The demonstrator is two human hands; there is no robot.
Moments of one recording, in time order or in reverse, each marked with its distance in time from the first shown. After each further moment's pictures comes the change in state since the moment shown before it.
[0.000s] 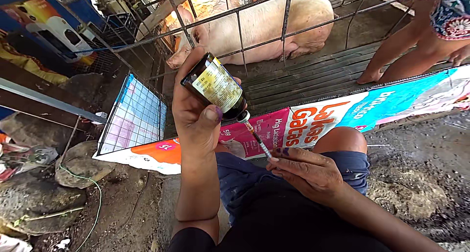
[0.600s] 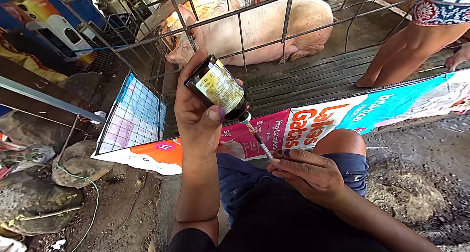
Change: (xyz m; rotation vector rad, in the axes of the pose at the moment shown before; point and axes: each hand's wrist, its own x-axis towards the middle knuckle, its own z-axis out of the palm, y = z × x) left_hand -0.002 0.000 -0.004 0.007 0.009 0.006; right_hand 0.001 0.001 0.002 0.011 0.009 0.014
